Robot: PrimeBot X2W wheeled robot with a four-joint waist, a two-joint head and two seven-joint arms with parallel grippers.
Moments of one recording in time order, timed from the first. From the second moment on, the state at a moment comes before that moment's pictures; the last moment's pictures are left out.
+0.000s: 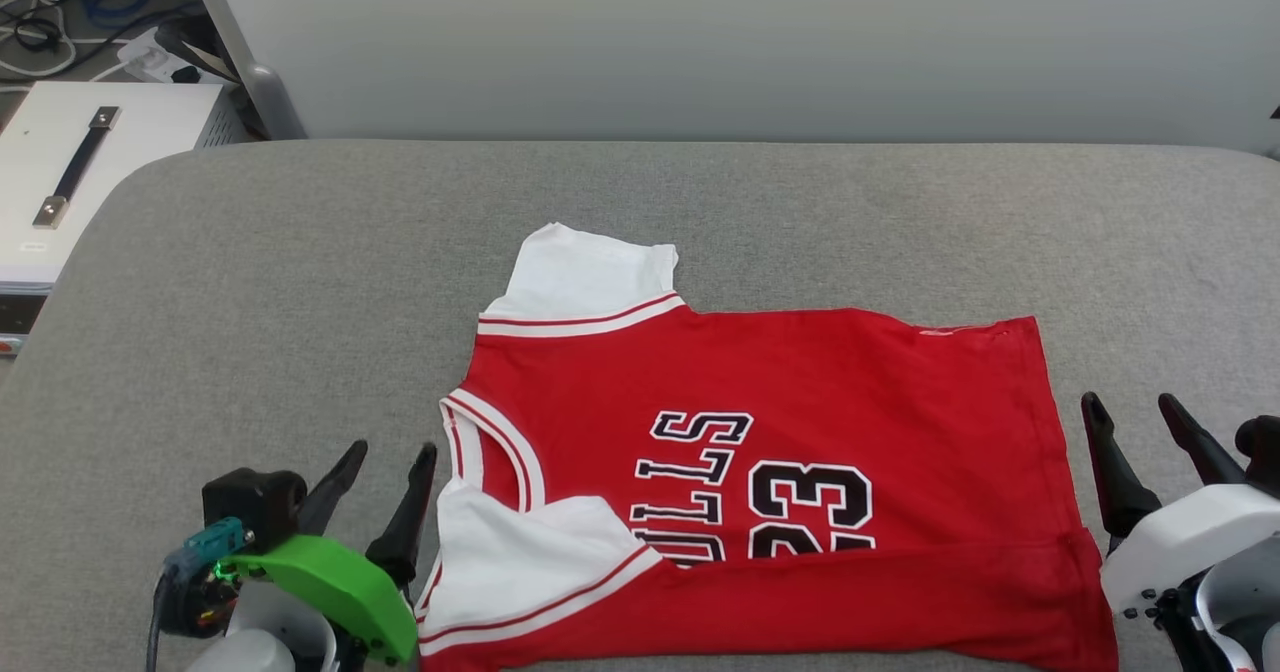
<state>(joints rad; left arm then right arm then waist) -0.19 0.64 -0.70 0.14 -0.95 0.17 -0.25 0.01 -0.18 -0.12 -0.10 0.27 0.13 0.23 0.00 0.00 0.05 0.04</state>
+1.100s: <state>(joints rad) -1.01 0.64 -0.82 0.47 -0.86 -0.13 0.41 -0.17 -0.09 0.04 -0.13 0.23 0.13 0.02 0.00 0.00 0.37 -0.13</state>
